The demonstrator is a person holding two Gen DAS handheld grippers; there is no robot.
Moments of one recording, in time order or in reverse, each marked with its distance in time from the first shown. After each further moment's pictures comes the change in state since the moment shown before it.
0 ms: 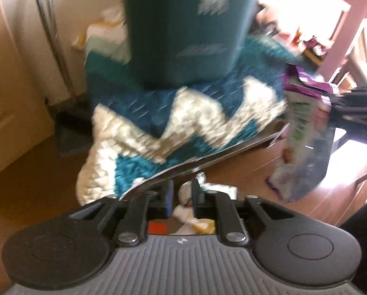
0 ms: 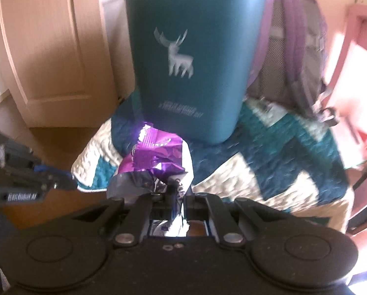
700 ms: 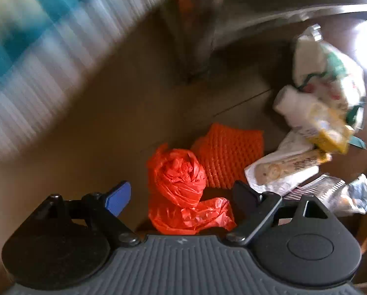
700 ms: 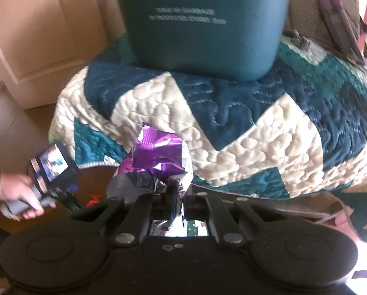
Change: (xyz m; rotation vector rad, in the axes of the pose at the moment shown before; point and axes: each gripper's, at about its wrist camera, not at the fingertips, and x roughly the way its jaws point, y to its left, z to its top) left arm 0.327 0.112 -0.119 0.054 0.618 0.124; right arm 0.123 -0.004 -0.037 0.100 0.152 0.034
